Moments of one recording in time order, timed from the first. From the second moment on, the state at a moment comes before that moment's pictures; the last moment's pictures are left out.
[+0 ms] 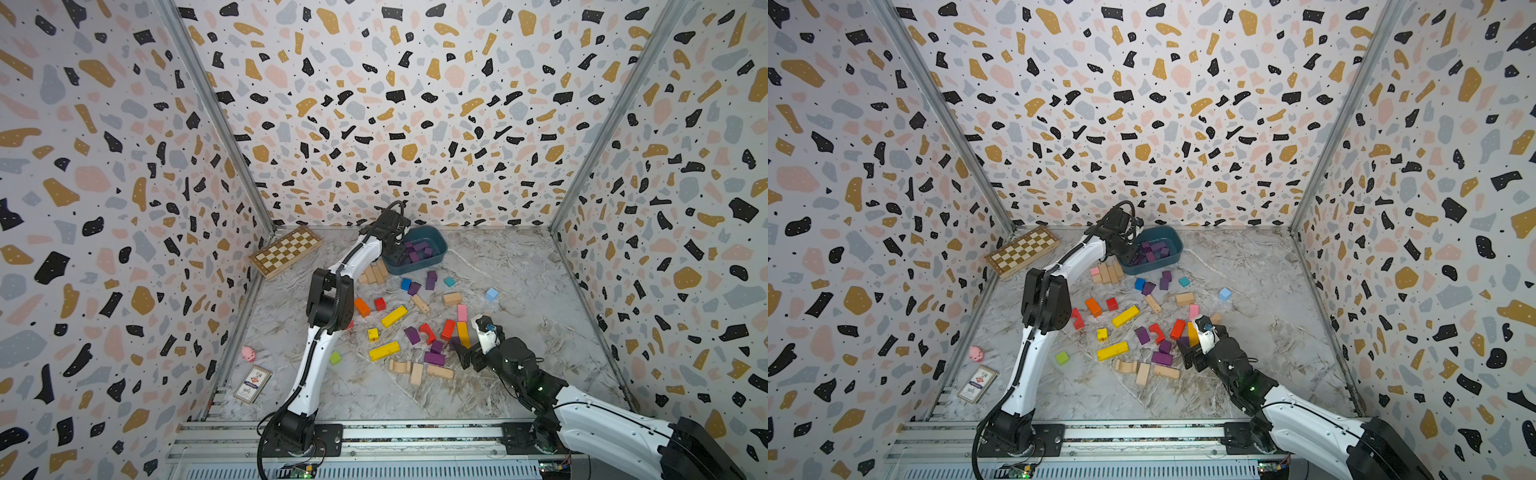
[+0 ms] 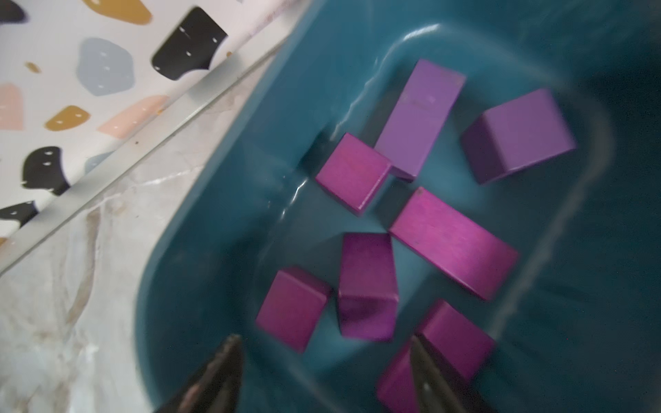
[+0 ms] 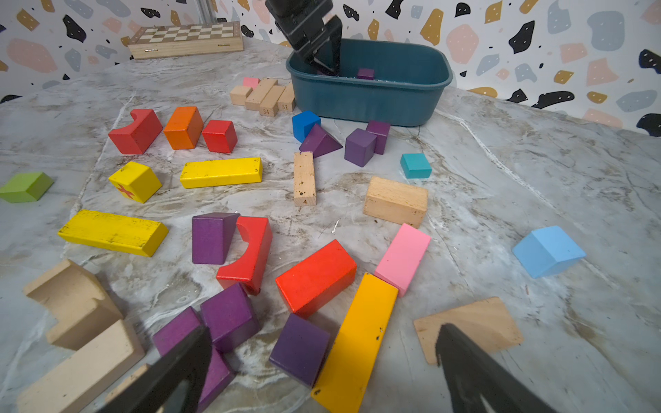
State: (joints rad) left arm -0.40 2.43 2.24 -0.73 0.02 0.26; right arm 0.75 0.84 0.13 0.33 0.16 0.07
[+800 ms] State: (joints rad) left arm -0.58 2.04 1.72 -0.78 0.18 0.09; right arm 0.74 0.84 0.13 0.33 0.14 0.07
